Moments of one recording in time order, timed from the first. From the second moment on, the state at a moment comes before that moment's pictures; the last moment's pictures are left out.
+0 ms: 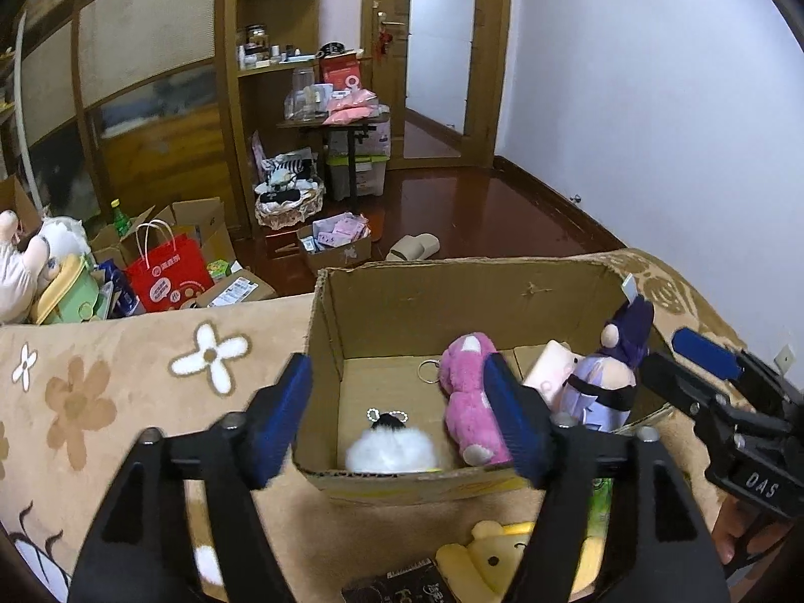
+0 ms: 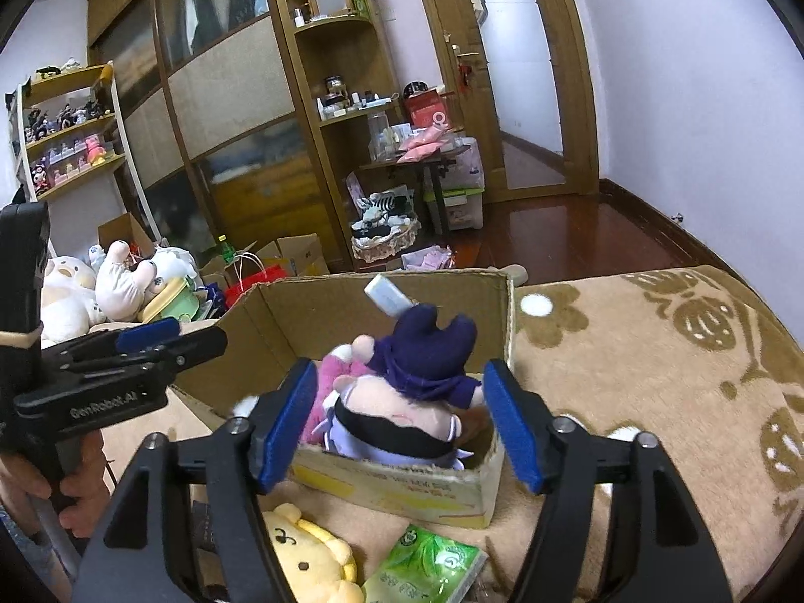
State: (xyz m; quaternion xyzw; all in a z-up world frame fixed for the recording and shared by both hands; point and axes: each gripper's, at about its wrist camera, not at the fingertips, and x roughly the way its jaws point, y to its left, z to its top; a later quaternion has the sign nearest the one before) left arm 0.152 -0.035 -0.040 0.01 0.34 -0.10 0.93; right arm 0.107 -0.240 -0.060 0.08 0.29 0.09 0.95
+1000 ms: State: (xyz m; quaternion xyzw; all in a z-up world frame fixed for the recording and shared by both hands) left arm 0.090 -0.010 -0.022 -0.01 0.40 -0.06 0.91; right arm 0.040 -0.252 -0.034 0.08 0.29 0.06 0.95
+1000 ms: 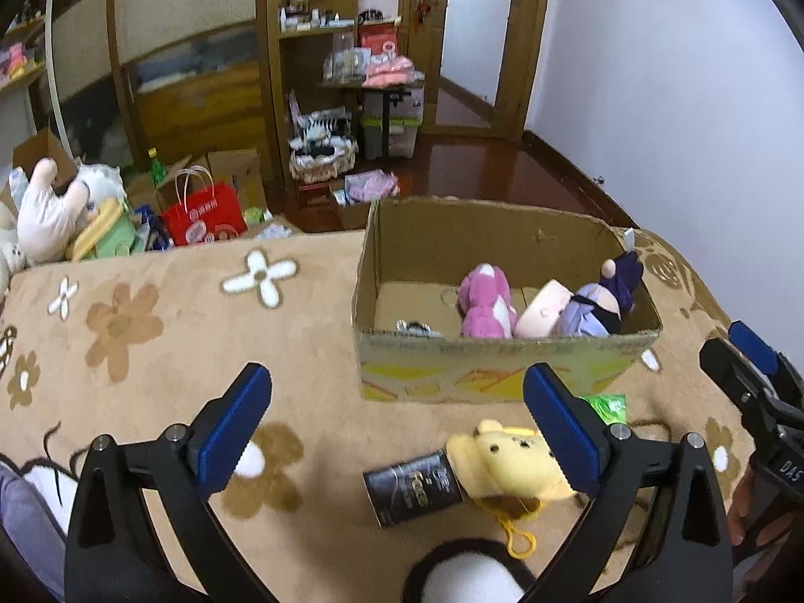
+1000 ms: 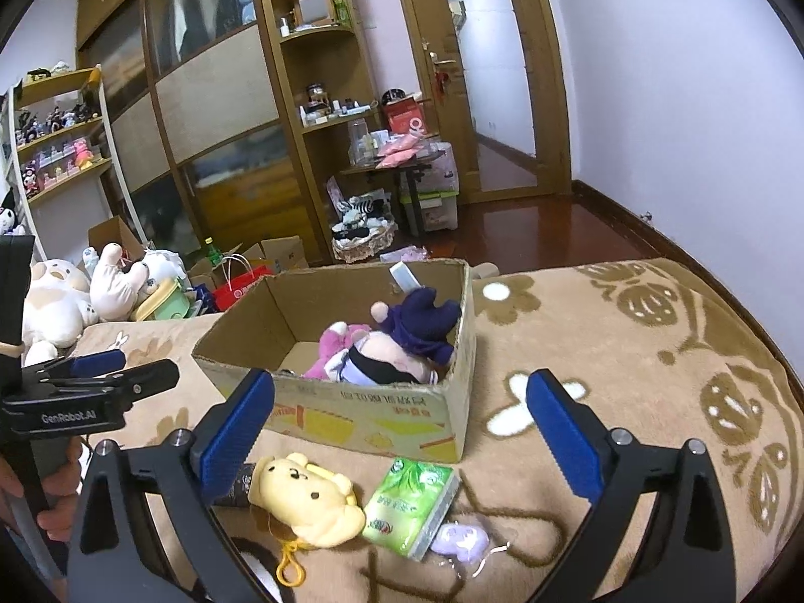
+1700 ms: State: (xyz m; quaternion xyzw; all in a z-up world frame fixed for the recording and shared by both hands) left arm 0.068 -0.001 -0.042 -0.01 0.48 -0.03 0.88; right arm 0.027 -0.248 -0.050 0.07 0.33 0.05 0.94
